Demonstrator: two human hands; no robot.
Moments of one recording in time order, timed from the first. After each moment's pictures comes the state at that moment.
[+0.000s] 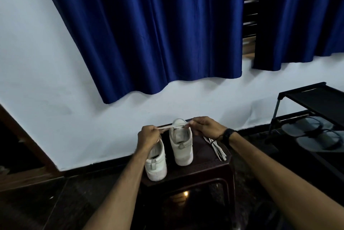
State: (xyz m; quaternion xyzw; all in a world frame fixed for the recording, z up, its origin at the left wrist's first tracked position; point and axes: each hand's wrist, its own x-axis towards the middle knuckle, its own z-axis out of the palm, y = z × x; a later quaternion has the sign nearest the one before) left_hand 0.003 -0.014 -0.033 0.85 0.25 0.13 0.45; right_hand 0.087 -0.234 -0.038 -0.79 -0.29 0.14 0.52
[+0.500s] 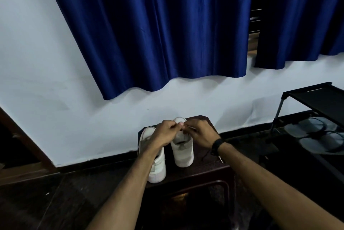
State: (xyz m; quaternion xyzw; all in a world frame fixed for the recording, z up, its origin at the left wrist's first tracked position) left_hand 0.029 -0.045 -0.026 0.91 0.08 0.05 0.40; right_hand 0.083 -0.207 -0.058 -0.85 -0.35 -0.08 0.39
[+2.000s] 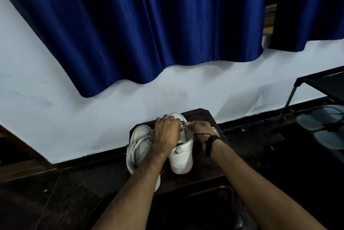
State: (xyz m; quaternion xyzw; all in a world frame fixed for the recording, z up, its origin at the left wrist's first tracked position) left_hand 0.100 -0.058 -0.085 0.99 0.02 0.15 -0.04; right_hand 0.157 -0.179 -0.135 -0.69 0.06 0.18 0.70
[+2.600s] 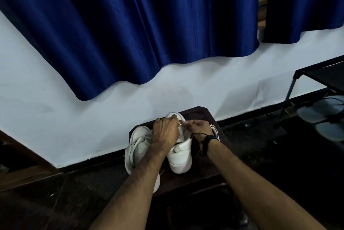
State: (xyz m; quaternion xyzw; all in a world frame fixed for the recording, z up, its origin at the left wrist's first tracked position) left_hand 0.106 -0.062 -0.088 0.99 0.02 0.15 -0.04; right_hand 0.156 -0.176 -0.152 -0.67 0.04 0.16 0.72
